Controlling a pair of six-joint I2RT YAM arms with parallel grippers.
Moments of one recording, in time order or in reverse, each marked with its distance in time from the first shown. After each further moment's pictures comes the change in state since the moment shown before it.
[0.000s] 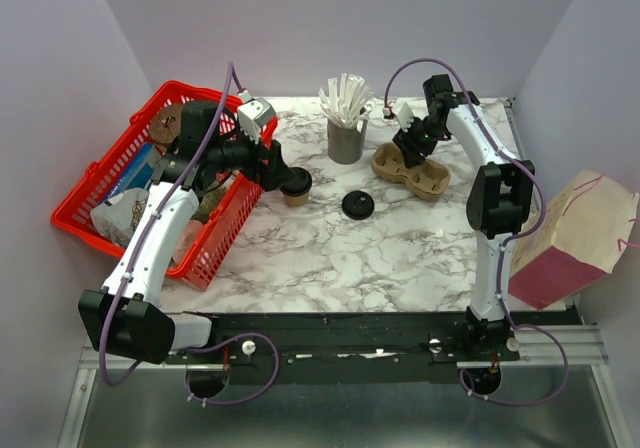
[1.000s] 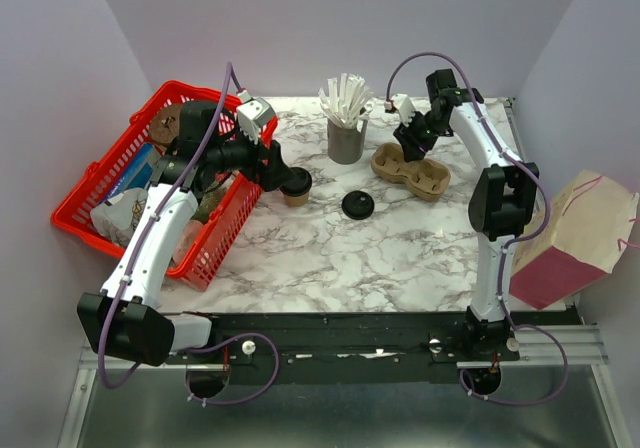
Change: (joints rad) left arm -0.001 -0.011 0.000 0.000 0.000 0.001; right arm 0.000 -0.031 0.013 0.011 -0.035 0.010
